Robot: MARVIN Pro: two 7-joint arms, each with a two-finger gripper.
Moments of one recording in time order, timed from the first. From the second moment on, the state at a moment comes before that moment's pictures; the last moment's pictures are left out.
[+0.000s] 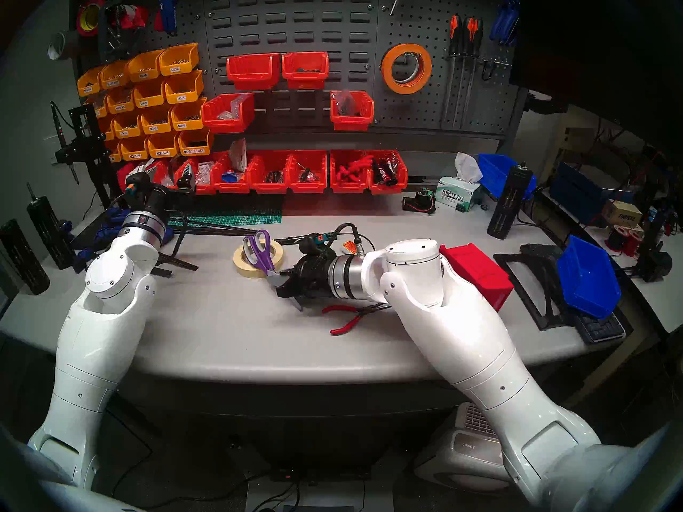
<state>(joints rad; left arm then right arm) 1.47 -1.11 -1.58 -1.80 -0.43 0.01 0.18 -1.23 -1.14 1.07 -1.83 0.69 0.82 0.43</state>
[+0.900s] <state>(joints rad) 1.47 -1.11 -1.58 -1.80 -0.43 0.01 0.18 -1.29 -1.13 1.16 -1.96 0.70 0.75 0.40</state>
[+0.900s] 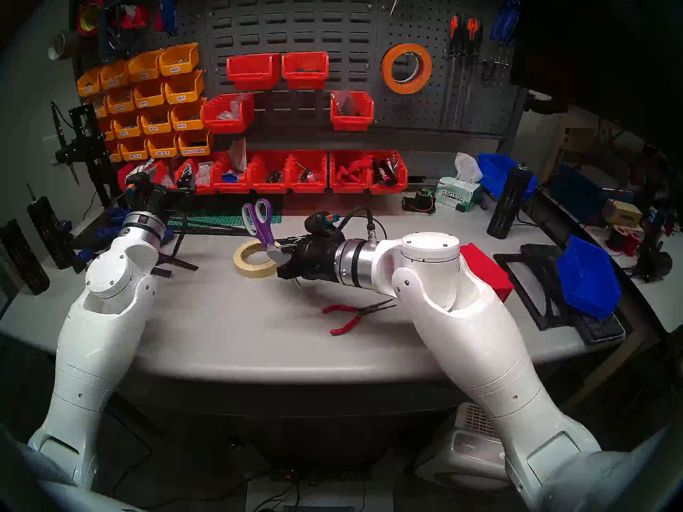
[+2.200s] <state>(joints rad) 1.47 -1.11 -1.58 -1.80 -0.43 0.01 0.18 -1.36 -1.13 1.18 -2.01 0.71 0.69 0.41</state>
